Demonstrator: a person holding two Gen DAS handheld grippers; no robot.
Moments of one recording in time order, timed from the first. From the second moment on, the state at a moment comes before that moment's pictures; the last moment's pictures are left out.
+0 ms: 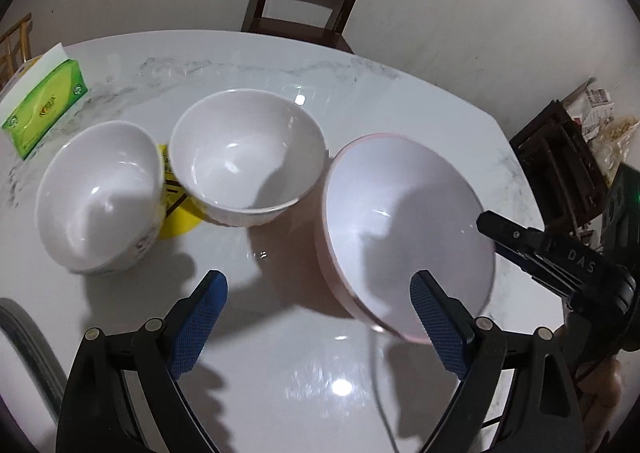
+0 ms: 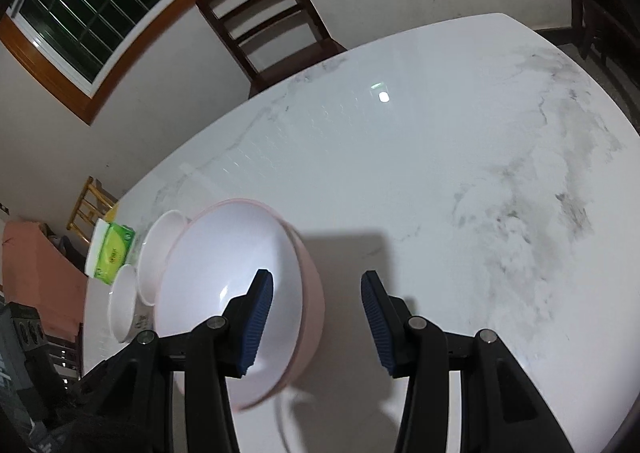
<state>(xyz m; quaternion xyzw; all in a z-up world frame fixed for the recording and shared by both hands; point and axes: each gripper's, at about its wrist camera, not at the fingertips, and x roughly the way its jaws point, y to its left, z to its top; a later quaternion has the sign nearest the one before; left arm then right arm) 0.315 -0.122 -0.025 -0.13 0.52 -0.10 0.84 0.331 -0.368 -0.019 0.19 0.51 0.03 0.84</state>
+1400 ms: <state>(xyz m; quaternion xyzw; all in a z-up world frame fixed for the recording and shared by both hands) 0.143 -0.010 -0.039 -0.11 0.55 -0.10 0.82 0.151 -0.241 -0.042 0.18 0.57 0.14 0.79</state>
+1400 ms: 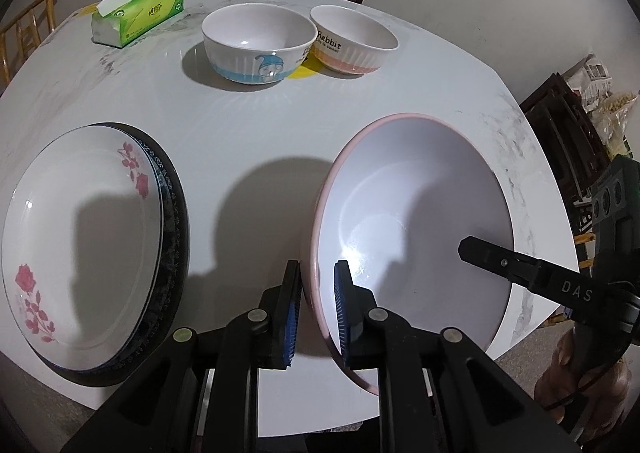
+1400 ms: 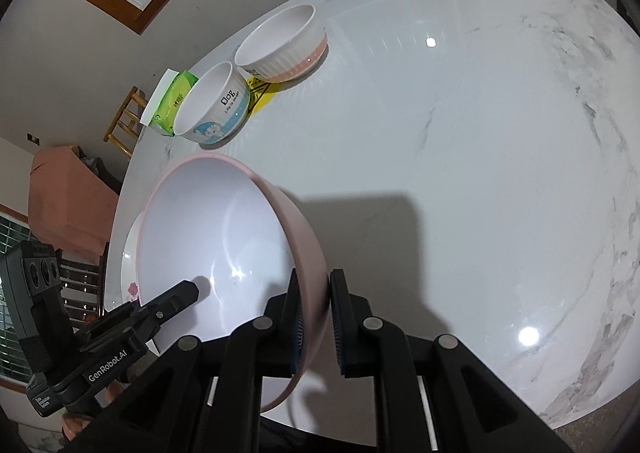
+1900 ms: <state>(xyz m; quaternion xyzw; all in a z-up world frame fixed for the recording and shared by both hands) 0.150 -0.008 -0.037 -0.11 0.54 -0.09 0.83 0.160 -0.238 -0.042 0.19 0.57 0.13 0.79</state>
